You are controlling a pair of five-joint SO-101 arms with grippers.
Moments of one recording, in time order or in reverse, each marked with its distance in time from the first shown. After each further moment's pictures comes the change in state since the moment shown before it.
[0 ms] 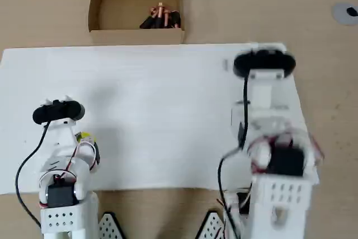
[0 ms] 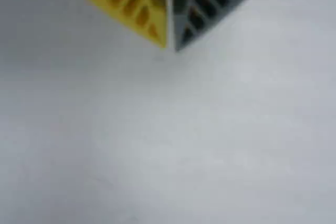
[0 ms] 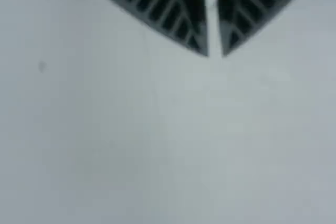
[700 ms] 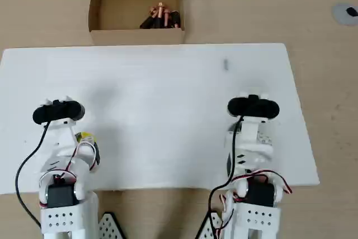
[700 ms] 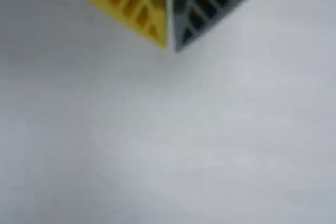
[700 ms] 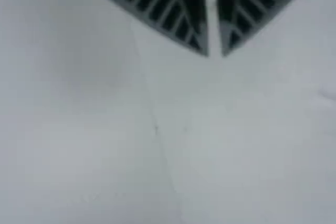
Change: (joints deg) left arm 0.0 0.0 0.0 0.0 0.0; right arm 2.9 -34.9 43.2 -10.6 0.4
